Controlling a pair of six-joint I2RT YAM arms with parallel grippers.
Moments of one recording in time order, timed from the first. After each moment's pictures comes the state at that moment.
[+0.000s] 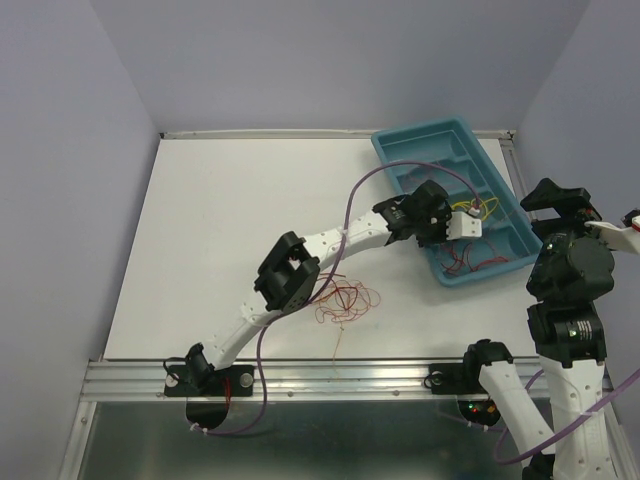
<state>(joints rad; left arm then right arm) -1.02 2.44 2.22 -0.42 0.29 0.63 0.06 0.54 0.99 -0.31 0.61 0.55</state>
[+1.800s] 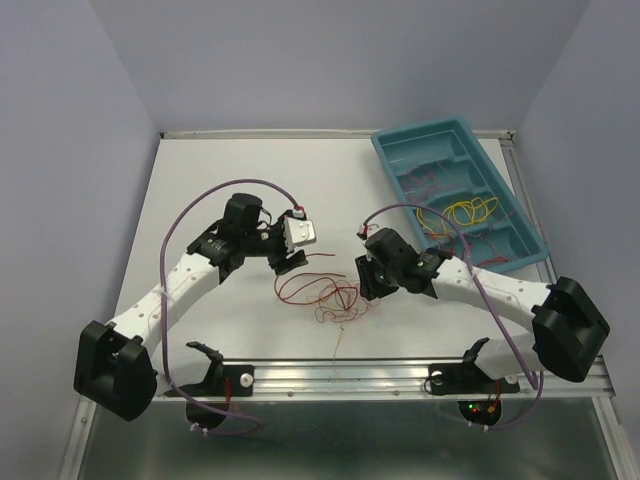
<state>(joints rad) -0.47 1.15 0.84 -0.35 0.64 0.69 0.83 1.35 0.83 -0.44 0.04 0.43</state>
